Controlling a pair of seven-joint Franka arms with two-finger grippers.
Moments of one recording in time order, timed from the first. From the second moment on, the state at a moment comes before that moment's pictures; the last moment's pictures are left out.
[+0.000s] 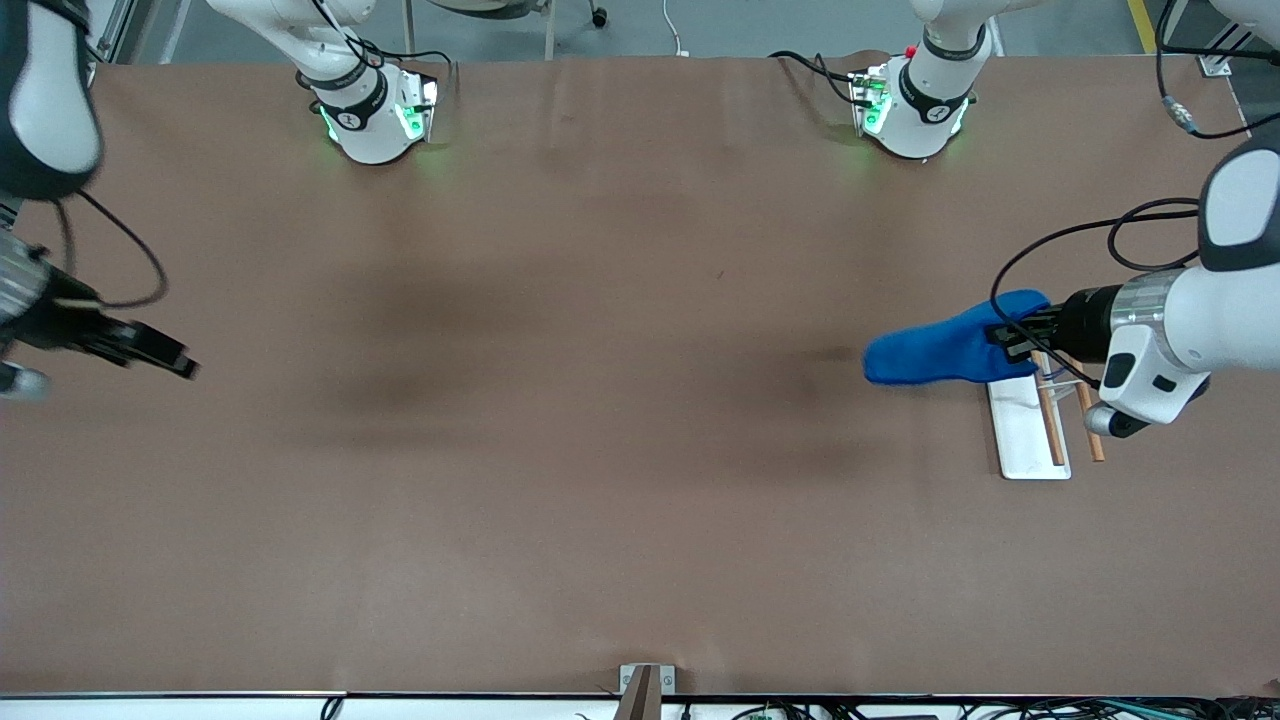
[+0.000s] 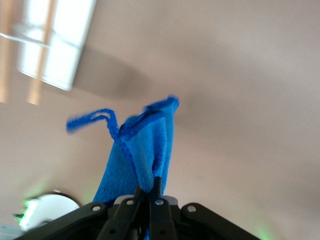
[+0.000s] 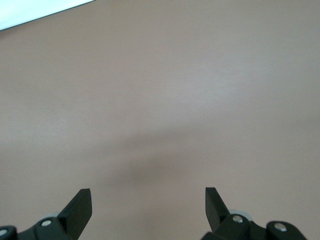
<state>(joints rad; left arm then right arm) 0.23 0.37 -0.41 -1.36 -0.03 1.43 -0.59 -0.10 0.04 -0.03 -1.75 0.08 1.87 0.08</state>
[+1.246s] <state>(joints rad) 0.15 0.41 -0.41 -1.47 0.45 1.44 -0.86 -0.07 -0.02 -0.09 -1.46 0.03 1.45 0.08</state>
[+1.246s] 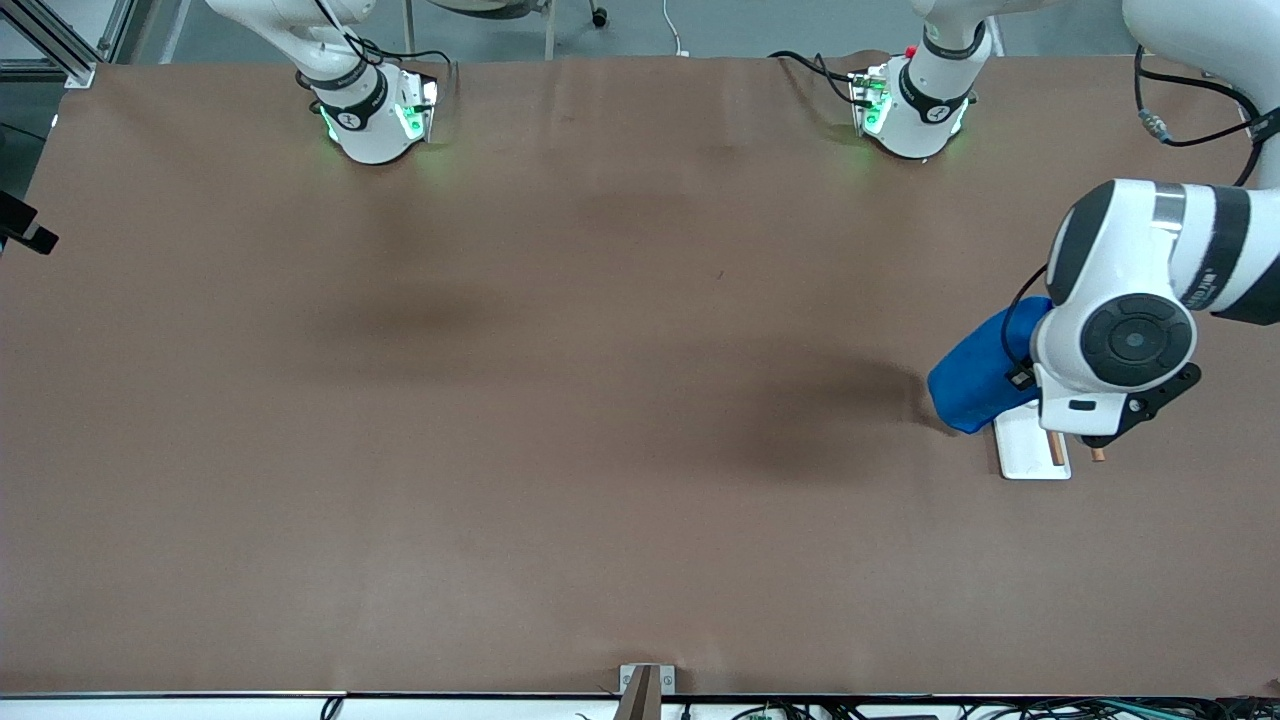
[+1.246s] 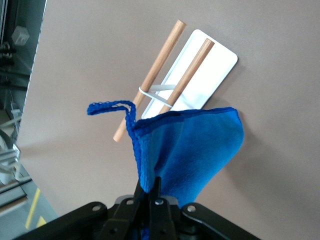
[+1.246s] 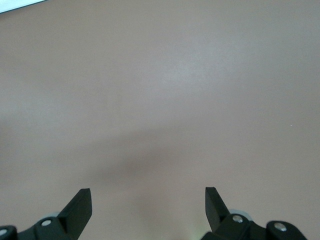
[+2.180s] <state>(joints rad) 0.26 0.40 -0.41 -1.48 0.52 1.48 -0.53 -0.04 -0.01 -0.09 -1.44 -0.02 1.44 0.08</state>
